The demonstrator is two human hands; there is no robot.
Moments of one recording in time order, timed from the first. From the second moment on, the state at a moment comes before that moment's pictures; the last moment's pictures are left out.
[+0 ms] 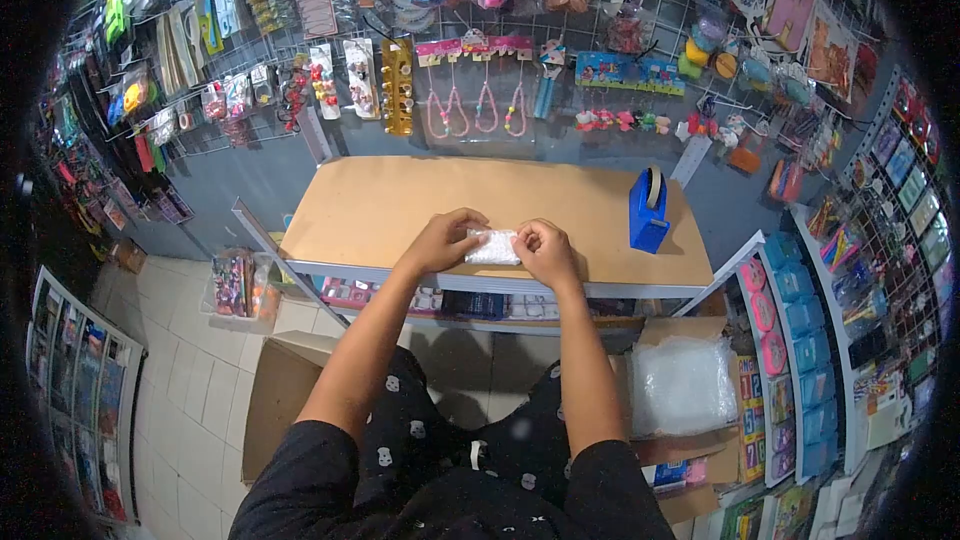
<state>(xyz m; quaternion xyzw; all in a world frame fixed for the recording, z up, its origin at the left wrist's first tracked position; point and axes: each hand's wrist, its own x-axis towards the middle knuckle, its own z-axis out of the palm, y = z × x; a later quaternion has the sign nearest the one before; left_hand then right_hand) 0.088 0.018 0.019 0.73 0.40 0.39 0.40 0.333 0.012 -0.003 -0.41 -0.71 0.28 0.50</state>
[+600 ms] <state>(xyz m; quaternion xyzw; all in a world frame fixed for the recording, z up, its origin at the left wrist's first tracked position) 0.086 0.022 0.014 0.81 0.35 0.42 0.23 0.331 -0.002 0.005 -0.46 -0.71 0.16 0.52</state>
